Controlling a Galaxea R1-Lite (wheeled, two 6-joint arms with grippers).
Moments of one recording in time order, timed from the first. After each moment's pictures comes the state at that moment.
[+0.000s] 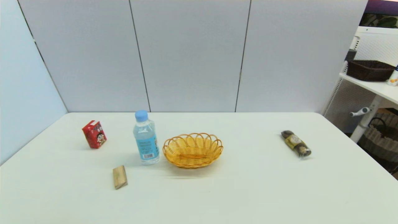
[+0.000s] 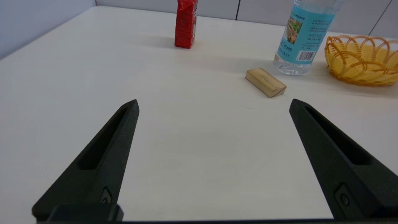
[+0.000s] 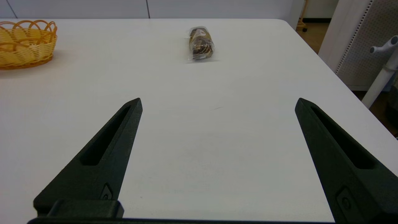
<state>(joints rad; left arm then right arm) 0.00 0.00 0.00 0.01 0.01 -0.09 0.00 0.00 0.00 0.00 0.00 0.00</state>
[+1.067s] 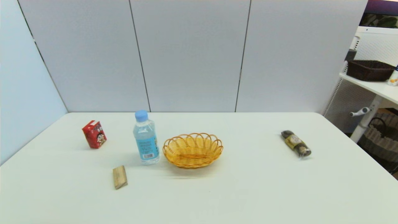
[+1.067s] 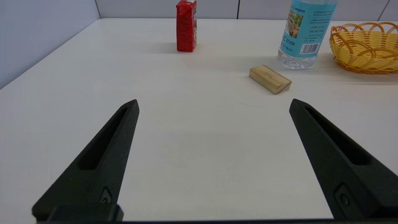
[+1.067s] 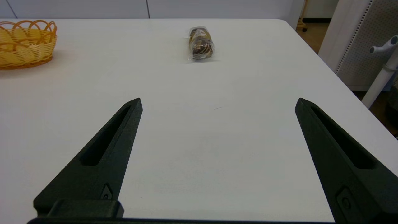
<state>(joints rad) 0.00 0.00 0.00 0.00 0.00 0.02 0.00 0.00 0.00 0.00 0.00 0.00</state>
